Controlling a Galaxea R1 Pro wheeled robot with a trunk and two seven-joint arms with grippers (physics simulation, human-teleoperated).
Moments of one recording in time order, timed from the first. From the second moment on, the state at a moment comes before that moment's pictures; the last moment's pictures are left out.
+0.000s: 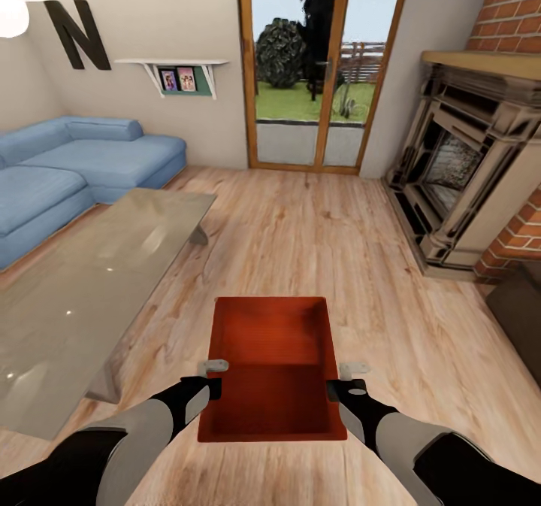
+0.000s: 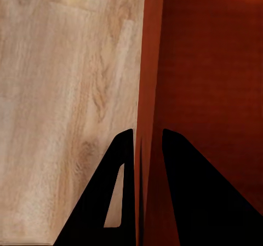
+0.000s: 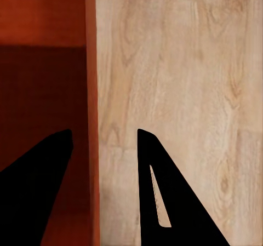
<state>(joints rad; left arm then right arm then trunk) -0.89 -0.12 0.02 -0.02 0.06 0.17 0.19 -0.84 0.09 0.50 0.00 -0.45 -0.05 -0.21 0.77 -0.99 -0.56</state>
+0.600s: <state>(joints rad) -0.89 -0.12 0.02 -0.02 0.05 0.17 0.19 -0.84 0.09 0.50 0.00 -0.45 -0.05 -0.21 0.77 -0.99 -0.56</state>
